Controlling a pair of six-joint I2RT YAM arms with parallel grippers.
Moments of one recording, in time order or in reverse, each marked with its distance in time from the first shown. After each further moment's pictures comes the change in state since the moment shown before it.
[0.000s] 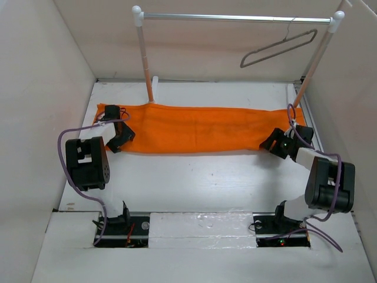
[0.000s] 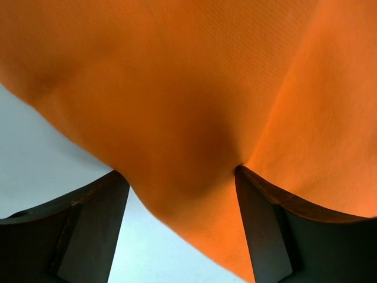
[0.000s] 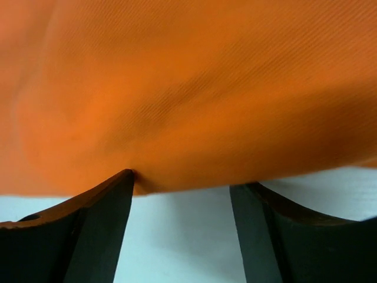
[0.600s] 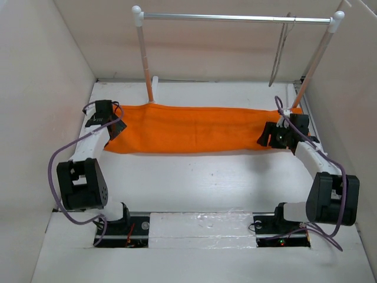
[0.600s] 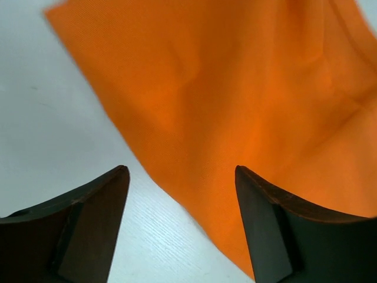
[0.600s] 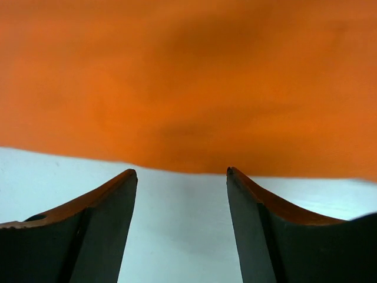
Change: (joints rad) left arm 0.008 -0.259 0.022 -0.030 -0.196 0.027; right arm 0.145 -0.132 0.218 -0.269 0.081 -0.220
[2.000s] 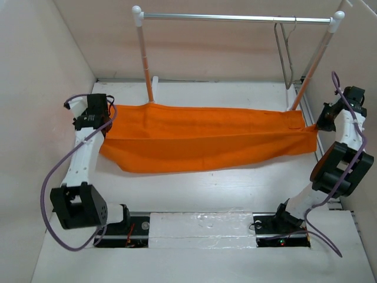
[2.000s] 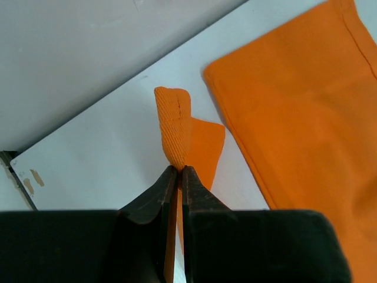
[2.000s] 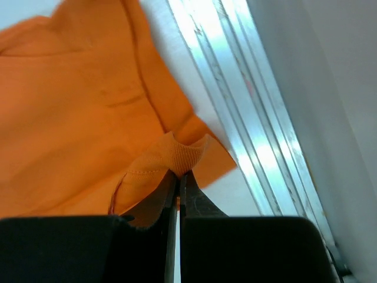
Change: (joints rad) left arm -0.038 -0.188 0.102 -0.270 -0.362 0.021; right arm -0.443 0.331 0.586 -0.415 0.275 -0.116
